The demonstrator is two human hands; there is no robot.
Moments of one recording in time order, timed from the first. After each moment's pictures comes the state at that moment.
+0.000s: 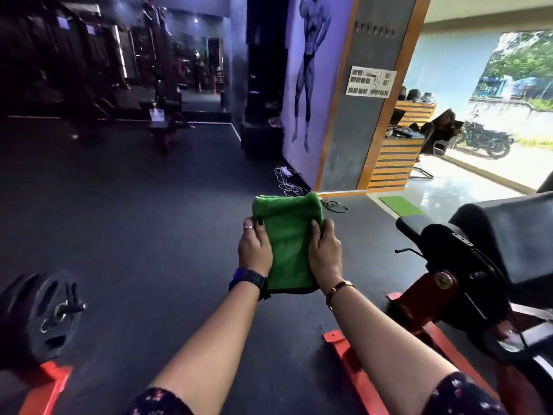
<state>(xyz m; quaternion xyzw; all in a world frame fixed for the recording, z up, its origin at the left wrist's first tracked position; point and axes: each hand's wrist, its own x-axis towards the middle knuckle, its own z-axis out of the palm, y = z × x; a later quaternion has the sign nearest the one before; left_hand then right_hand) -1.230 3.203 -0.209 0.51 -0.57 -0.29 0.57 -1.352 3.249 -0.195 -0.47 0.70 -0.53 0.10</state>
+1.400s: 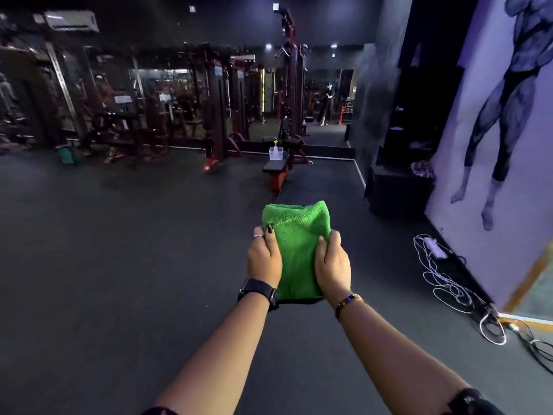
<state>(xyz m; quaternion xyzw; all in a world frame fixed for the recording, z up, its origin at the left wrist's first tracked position) -1.074 2.264 -0.185 0.61 -0.47 -0.09 0.63 -1.202 2.254 -0.187 -0.64 0.56 -0.49 0.19</state>
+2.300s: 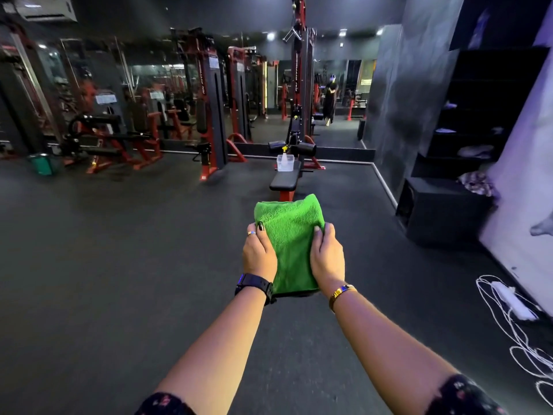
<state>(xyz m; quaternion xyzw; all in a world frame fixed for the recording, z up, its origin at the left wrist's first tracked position) -0.866 1.601 -0.199 0.65 -0.44 -0.07 0.62 -0.990 1.592 -0.194 -0.63 0.55 -0.50 0.20</state>
